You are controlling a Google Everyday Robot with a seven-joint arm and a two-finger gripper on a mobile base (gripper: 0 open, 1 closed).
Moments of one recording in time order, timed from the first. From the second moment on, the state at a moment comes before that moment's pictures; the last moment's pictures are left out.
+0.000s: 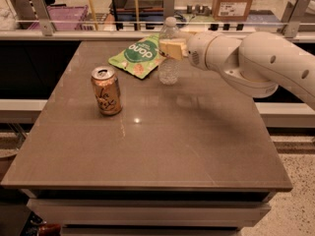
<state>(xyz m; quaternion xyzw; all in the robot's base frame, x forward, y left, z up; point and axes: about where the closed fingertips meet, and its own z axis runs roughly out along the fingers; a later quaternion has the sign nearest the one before) 0.692 -0.053 0.943 -0.29 0.71 0.17 0.62</state>
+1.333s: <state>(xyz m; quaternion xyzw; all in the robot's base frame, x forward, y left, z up) 0.693 -0.060 0.936 -0.28 0.72 0.17 0.61</state>
